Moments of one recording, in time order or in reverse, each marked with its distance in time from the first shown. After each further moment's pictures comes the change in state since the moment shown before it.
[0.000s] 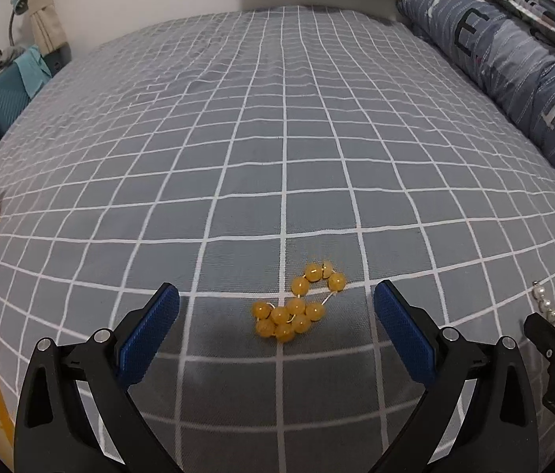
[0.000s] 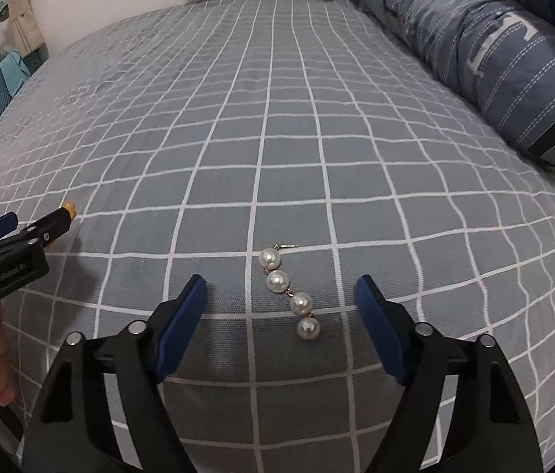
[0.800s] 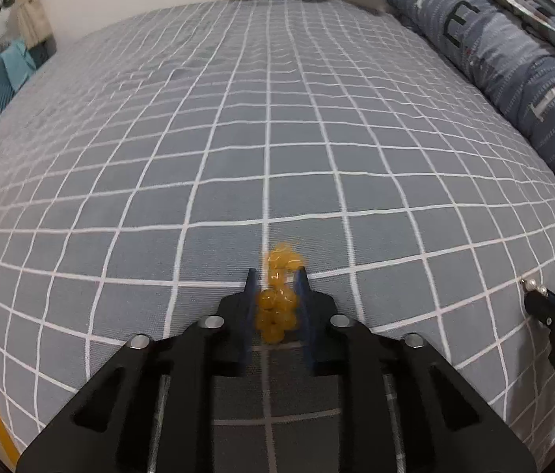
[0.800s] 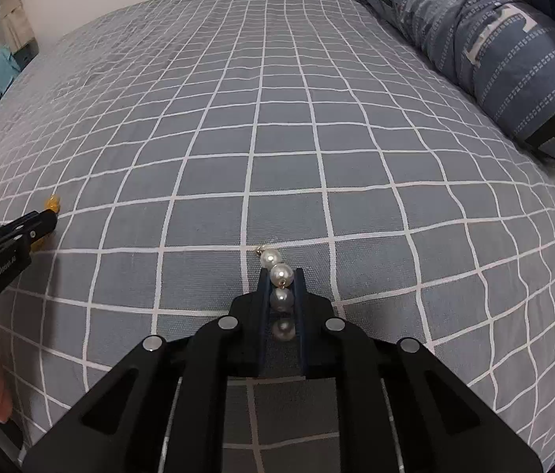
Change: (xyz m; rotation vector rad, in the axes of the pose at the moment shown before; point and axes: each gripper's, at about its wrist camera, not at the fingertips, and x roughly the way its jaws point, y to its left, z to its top) left arm 0.001 -0.001 -0.005 0.014 0.034 -0.063; right arm 0.001 -0.001 0.003 0.022 0.026 -0.029
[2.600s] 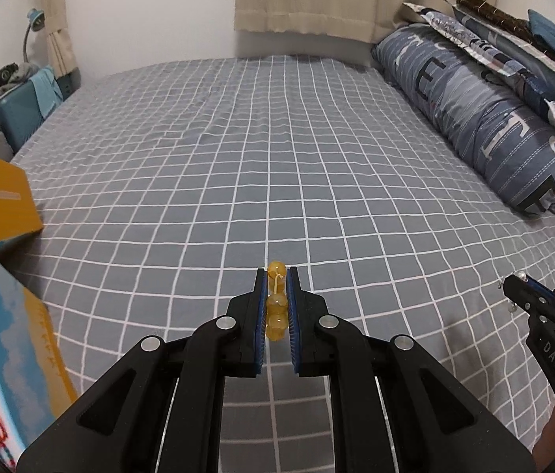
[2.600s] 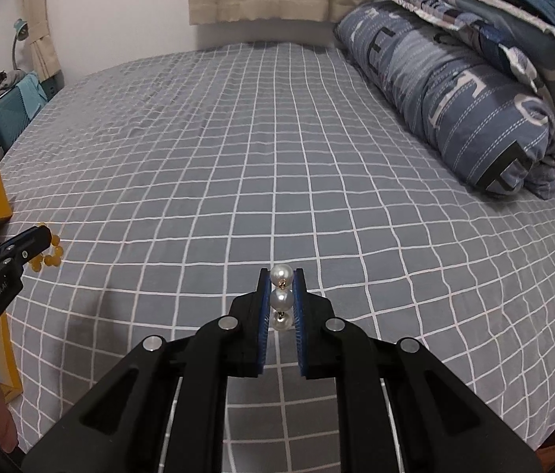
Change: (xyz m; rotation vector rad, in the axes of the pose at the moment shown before) left arm -0.153 0.000 -0.020 -0.025 -0.160 -0.002; right arm -0.139 0.011 -0.017 -0.020 -0.189 0.009
